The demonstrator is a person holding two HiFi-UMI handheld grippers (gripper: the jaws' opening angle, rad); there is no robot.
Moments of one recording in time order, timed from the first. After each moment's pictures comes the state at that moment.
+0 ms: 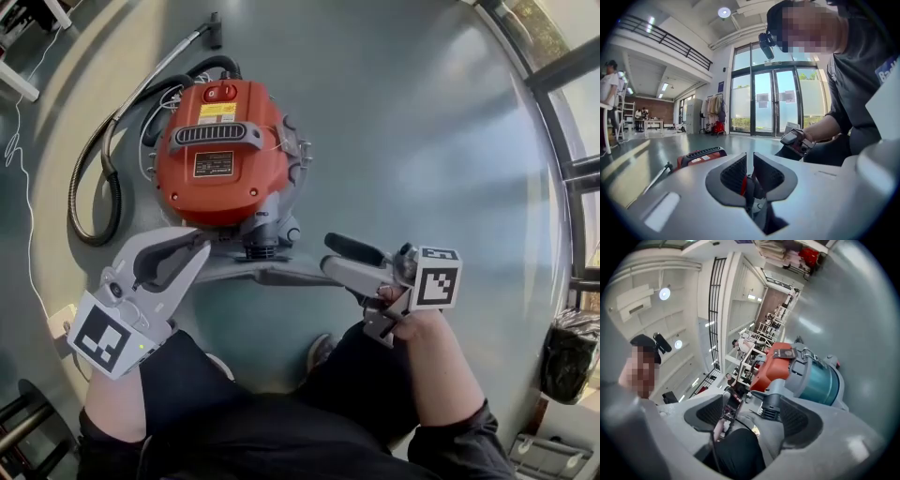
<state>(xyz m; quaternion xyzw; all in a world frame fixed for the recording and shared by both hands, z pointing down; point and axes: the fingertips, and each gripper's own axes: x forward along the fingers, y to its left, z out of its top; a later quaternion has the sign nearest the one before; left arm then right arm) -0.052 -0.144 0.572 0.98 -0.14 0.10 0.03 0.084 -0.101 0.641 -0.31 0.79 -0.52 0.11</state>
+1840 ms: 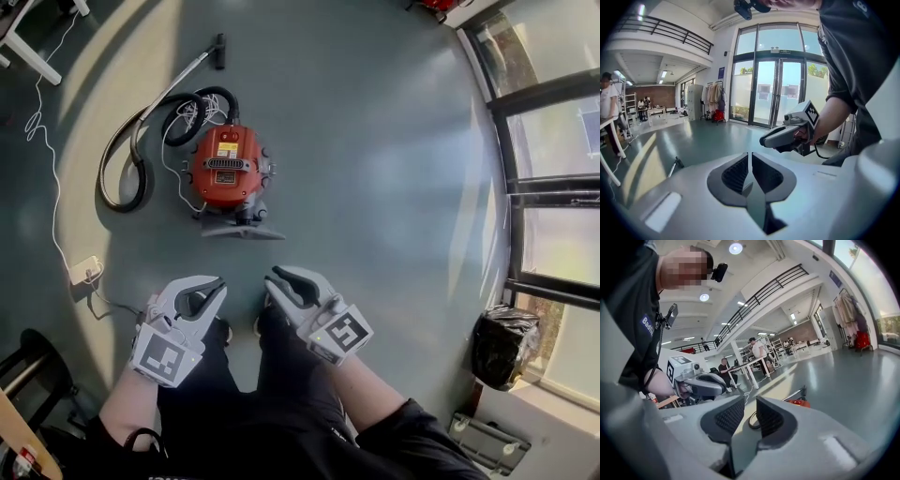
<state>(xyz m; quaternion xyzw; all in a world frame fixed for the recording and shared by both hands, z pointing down) -0.066 -0.025 0.311 0.96 -0.14 0.23 0.07 0.003 -0.023 0.323 -0.43 0.87 -0.23 -0.04</state>
